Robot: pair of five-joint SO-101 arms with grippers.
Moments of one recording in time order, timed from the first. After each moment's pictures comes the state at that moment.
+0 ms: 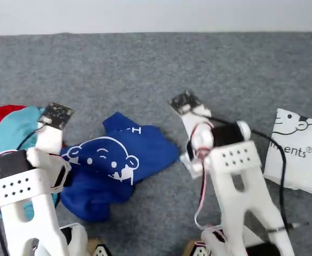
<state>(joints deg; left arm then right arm) -21.8 -41.6 41.1 93.0 -27.6 -17.7 -24.6 23.4 90.3 16.4</state>
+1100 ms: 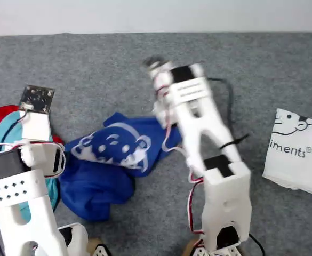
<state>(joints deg) -20.9 -41.8 31.0 91.1 -14.1 -17.2 30.4 -35.2 94.8 12.7</state>
